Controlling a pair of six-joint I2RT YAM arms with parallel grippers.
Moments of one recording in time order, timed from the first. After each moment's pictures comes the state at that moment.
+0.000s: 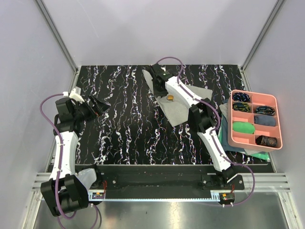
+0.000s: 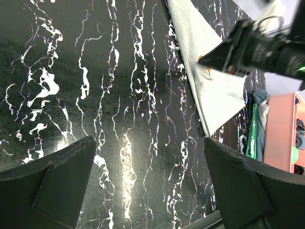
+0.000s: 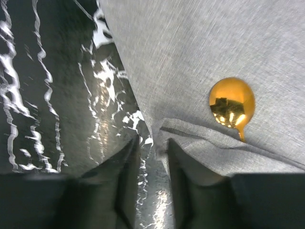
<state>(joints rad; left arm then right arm) 0.27 0.99 0.76 -0.34 0.63 -0.45 0.60 2.54 2.44 -0.99 0.19 0.45</state>
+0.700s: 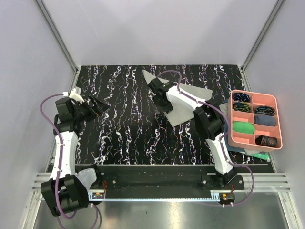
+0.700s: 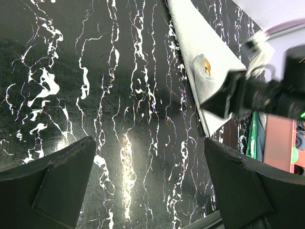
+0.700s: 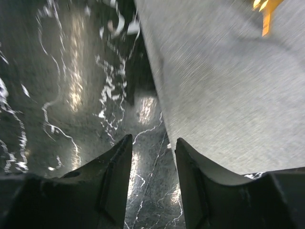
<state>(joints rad) 0.27 0.99 0.76 -0.34 0.63 -0.45 0.65 2.24 1.93 -0.93 0.16 0.39</state>
